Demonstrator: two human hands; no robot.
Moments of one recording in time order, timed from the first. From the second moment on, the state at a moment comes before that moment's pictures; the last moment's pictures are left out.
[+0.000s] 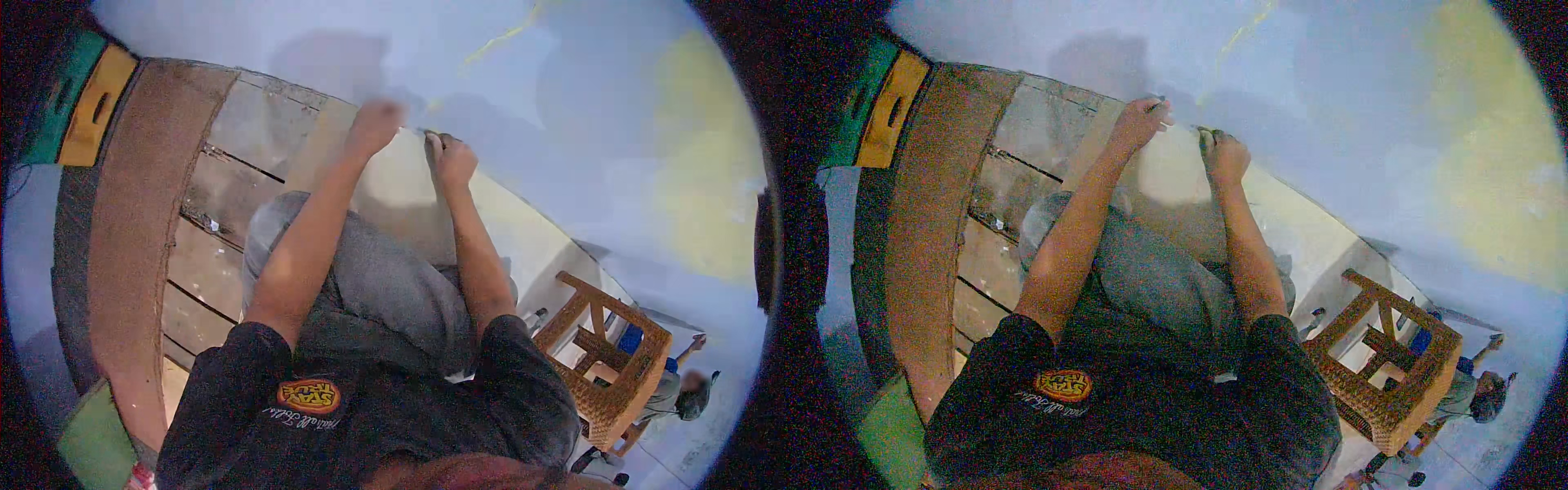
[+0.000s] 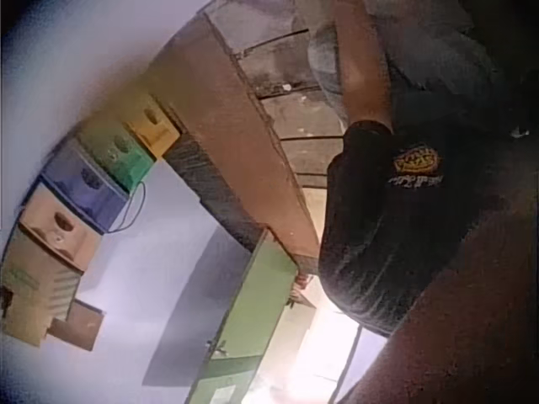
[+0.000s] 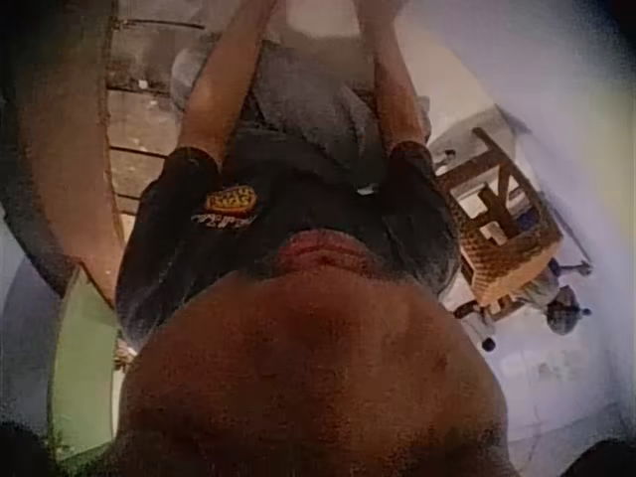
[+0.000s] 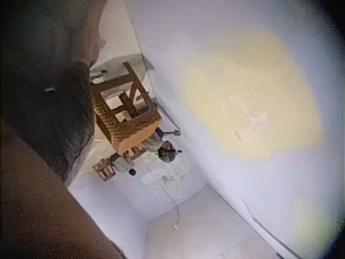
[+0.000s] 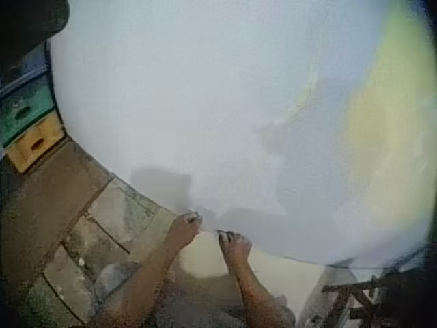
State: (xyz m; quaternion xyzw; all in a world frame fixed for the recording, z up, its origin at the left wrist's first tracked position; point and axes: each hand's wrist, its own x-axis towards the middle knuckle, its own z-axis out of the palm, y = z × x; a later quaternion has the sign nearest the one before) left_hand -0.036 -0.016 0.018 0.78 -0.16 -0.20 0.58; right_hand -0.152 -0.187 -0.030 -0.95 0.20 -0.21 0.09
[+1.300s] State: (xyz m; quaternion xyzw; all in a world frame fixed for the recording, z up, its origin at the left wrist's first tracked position) left_hand -0.033 -0.016 0.012 0.78 -0.17 -0.17 0.58; right_hand -0.153 -0.183 -0.036 -0.96 0.19 -0.17 0.06
